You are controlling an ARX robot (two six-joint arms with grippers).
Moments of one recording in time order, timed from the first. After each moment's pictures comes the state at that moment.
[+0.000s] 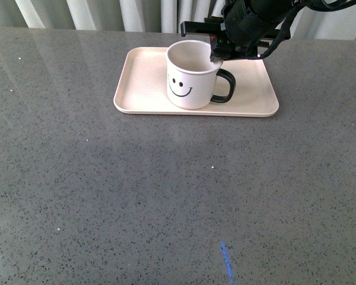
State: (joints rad) left arm 0.00 0.02 0.01 0.00 0.00 0.00; right arm 0.21 2.27 1.71 -0.25 -0.03 0.15
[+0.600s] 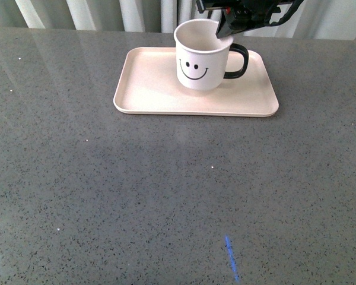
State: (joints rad) left arm 0.00 0.02 0.01 0.00 0.00 0.00; right arm 0.15 2.32 1.92 -0.43 -0.16 -0.15
